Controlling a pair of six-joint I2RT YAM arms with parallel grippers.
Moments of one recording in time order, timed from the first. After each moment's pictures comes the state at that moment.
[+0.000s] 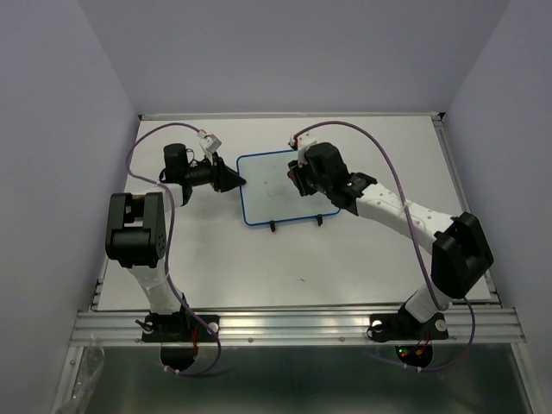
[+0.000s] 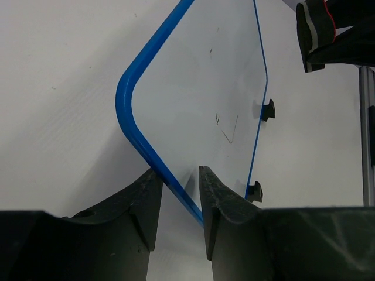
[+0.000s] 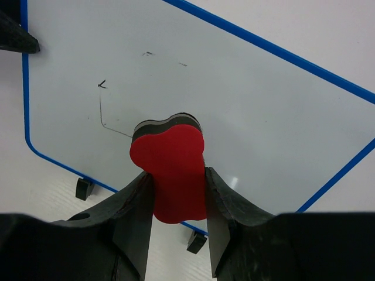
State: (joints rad) left arm -0.01 1.80 0.95 0.42 1.14 -0.06; right arm 0.69 1.60 1.24 -0.19 0.17 0.01
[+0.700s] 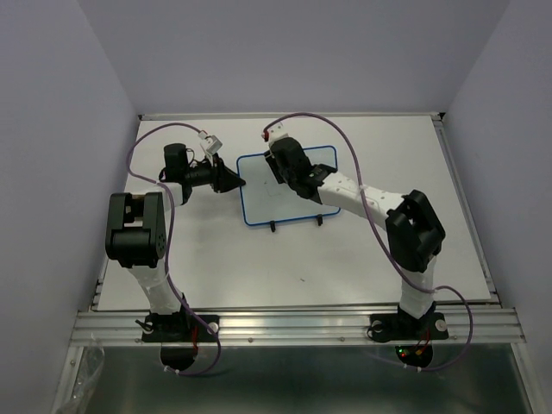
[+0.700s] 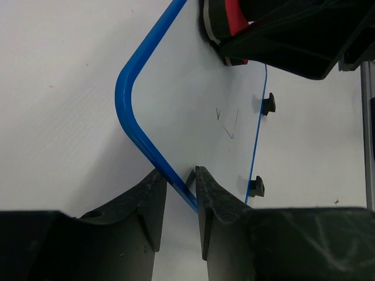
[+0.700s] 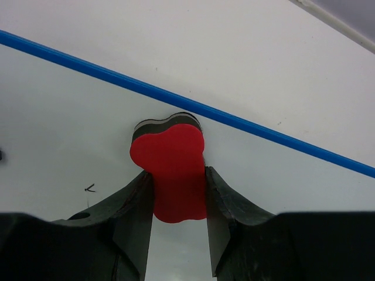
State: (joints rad) left arm -0.01 1.80 0.96 0.36 1.15 0.02; right arm 0.77 1.92 1.52 -0.14 0.43 -0.02
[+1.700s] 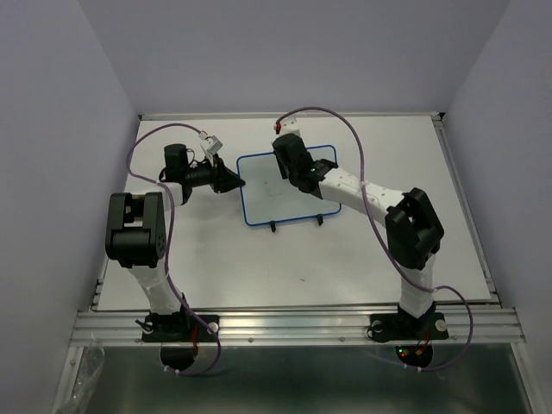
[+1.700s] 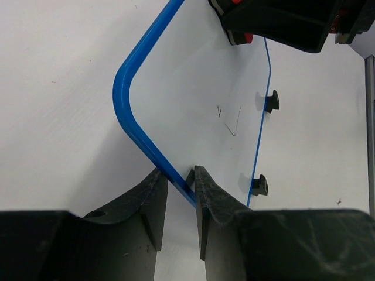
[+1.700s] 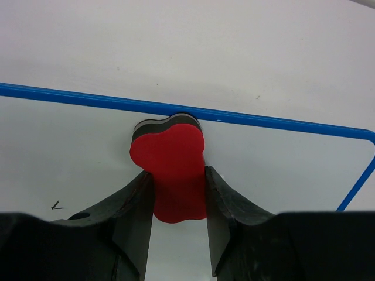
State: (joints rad) left arm -0.01 1.80 0.97 0.34 1.14 0.03; right arm 0.75 1.95 1.58 -0.23 0.55 0.15
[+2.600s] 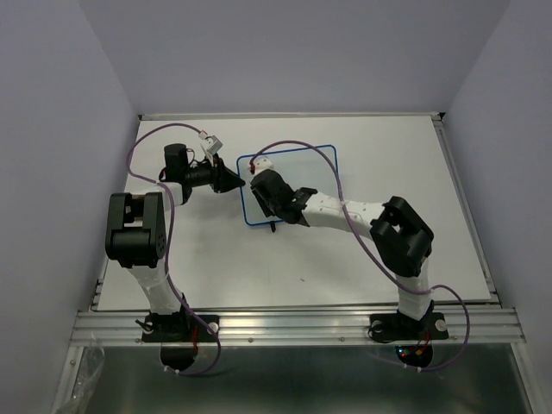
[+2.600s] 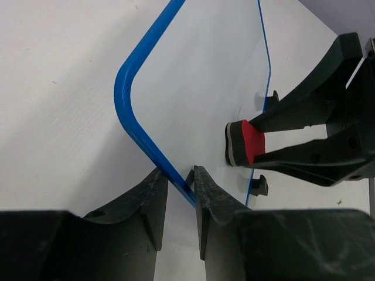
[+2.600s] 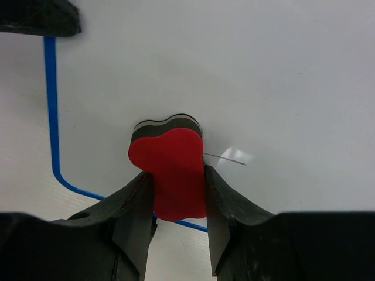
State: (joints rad) left arm -0.01 1.80 0.97 0.33 1.14 0.03; right arm 0.92 1.97 1.45 -0.22 0.43 0.17
